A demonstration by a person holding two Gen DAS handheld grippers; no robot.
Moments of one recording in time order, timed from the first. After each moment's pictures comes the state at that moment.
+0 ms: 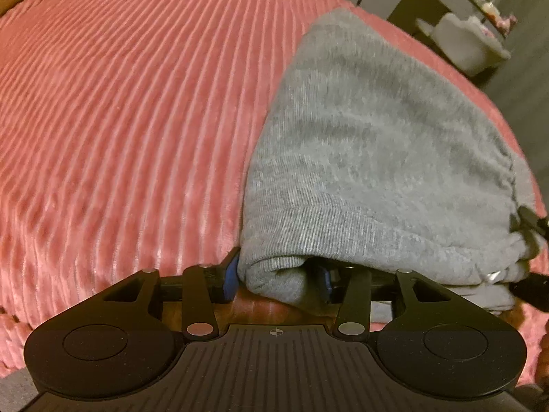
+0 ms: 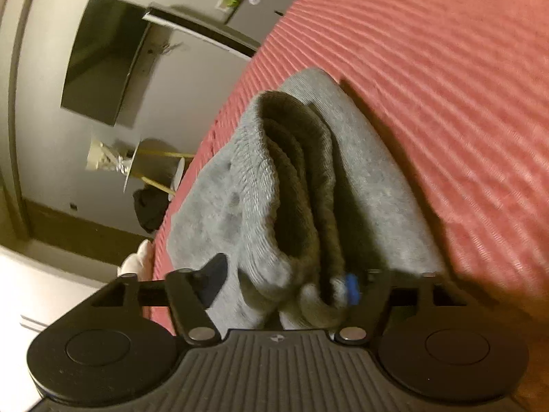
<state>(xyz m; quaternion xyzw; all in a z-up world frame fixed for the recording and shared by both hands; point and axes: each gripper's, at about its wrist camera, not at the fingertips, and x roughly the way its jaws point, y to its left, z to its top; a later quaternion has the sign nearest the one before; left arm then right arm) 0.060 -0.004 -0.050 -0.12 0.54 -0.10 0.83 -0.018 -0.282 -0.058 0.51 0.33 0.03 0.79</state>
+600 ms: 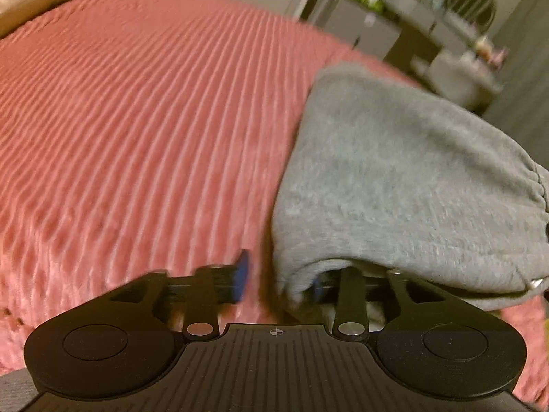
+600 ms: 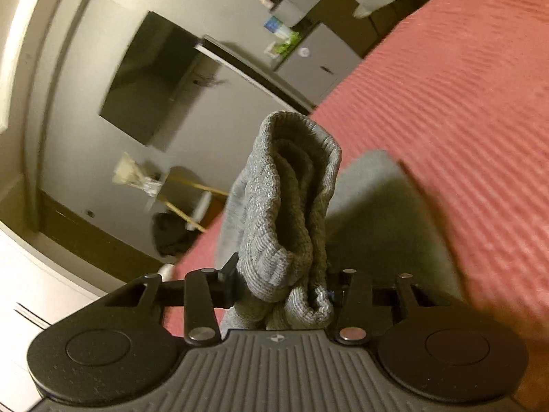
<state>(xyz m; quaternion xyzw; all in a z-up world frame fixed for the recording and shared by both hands) 0.046 0.008 -0.040 -0.14 0.49 -0.09 0.86 -0.034 -0.258 0.020 0.44 0.25 0.02 0.86</state>
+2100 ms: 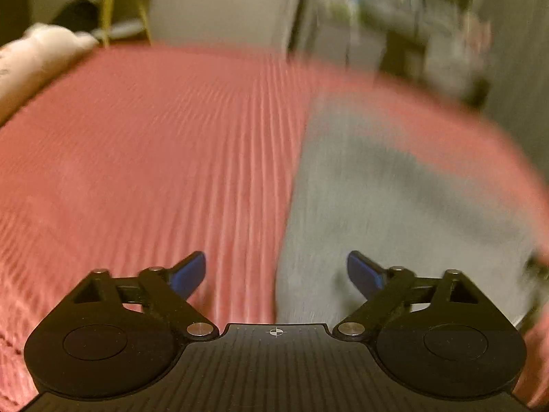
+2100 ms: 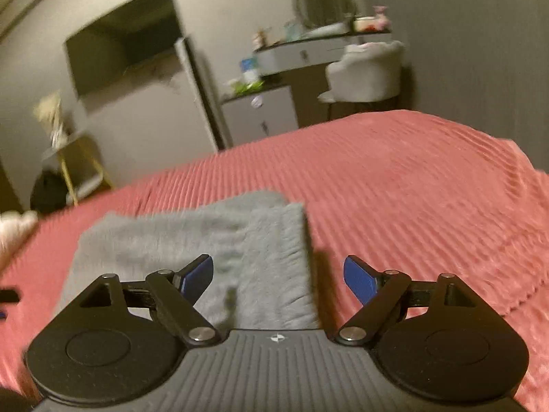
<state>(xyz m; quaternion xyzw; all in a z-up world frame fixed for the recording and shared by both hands) 0.068 -0.027 -0.029 -0.02 0.46 -0.08 0.89 -0.038 -0.221 -0.004 0.16 0.24 -0.15 0.95</state>
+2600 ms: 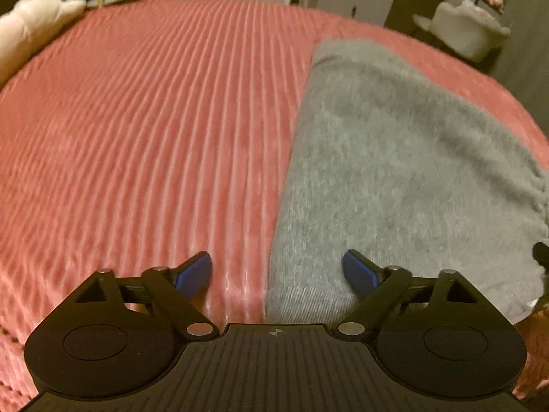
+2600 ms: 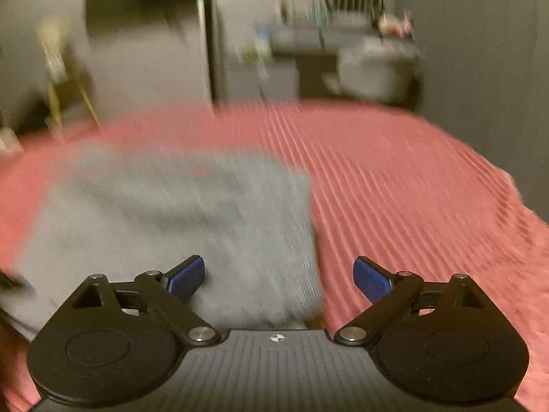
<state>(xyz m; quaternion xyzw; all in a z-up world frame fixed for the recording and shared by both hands) 0.076 -0.023 -0.039 -0.03 0.48 -0.08 0.87 -0.017 -0.190 -0.019 0.05 0.33 -0.18 0.92</state>
